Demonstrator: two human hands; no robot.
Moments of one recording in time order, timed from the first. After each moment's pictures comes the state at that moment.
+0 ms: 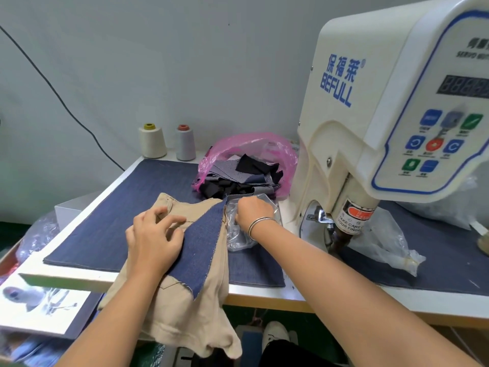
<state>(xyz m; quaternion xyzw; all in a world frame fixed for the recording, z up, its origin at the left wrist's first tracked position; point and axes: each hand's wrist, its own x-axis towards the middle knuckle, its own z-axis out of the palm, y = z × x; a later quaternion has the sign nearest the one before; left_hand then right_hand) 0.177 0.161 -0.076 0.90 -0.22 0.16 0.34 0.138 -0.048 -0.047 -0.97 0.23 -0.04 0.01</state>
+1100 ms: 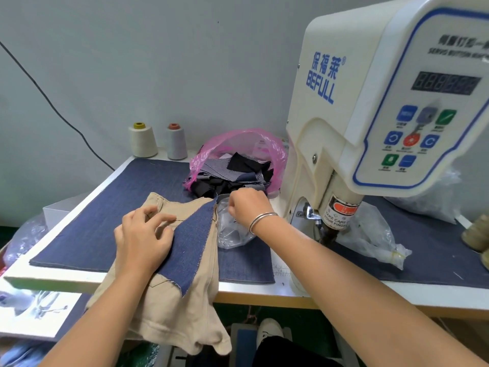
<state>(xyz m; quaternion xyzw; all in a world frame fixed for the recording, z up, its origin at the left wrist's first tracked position) 0.178 0.160 -0.074 0.90 -0.23 0.17 0.32 0.110 -0.046 -0.013 -0.99 0.15 -0.09 0.02</state>
